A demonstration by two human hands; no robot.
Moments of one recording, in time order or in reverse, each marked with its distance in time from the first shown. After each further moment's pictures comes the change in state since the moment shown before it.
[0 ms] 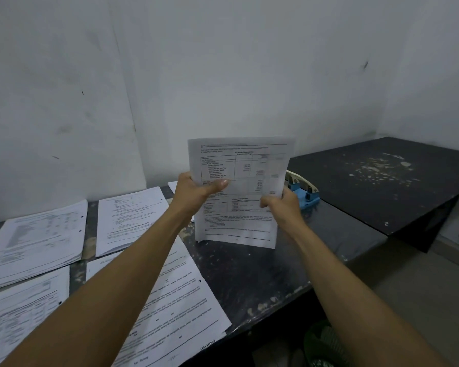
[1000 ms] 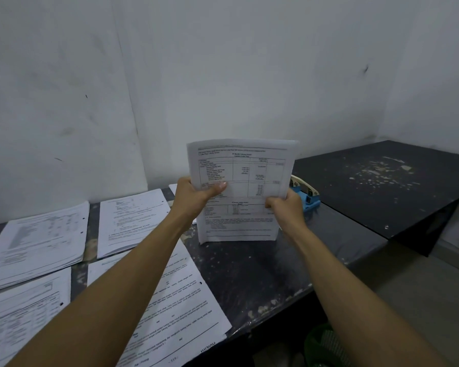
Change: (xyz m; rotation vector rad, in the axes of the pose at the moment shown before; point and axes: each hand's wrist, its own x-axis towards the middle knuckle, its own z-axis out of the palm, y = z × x) left_hand -0.001 -0.009 -0.002 -0.064 0.028 0.033; right_hand 0.003 0.001 0.001 -0.018 0.057 -0.066
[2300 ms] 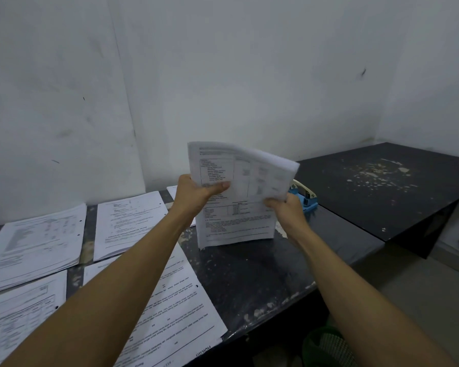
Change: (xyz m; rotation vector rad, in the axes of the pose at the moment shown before) left_hand 0.007 0.012 0.010 0.008 -0.001 -0.005; right_hand 0.010 0.007 -0.016 0.071 -0.124 0.002
